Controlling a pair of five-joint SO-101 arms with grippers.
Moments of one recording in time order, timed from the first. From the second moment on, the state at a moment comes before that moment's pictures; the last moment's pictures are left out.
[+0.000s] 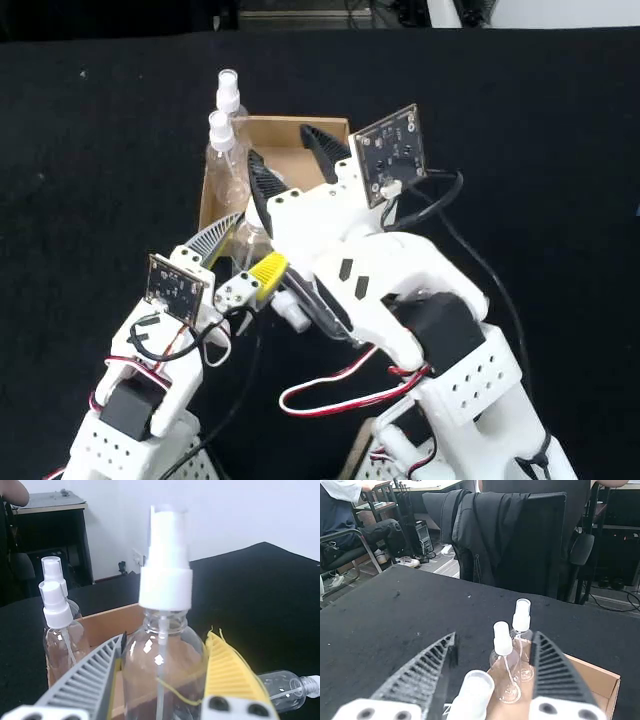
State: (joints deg) left arm 21.0 -103.6 86.3 29.7 -2.8; right arm -33.9 -51.5 31.1 43.6 -9.5
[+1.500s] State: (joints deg) left arm 13.5 -94.0 86.2 4.2 -2.8; right arm 4.0 -55.5 72.8 21.9 -9.4
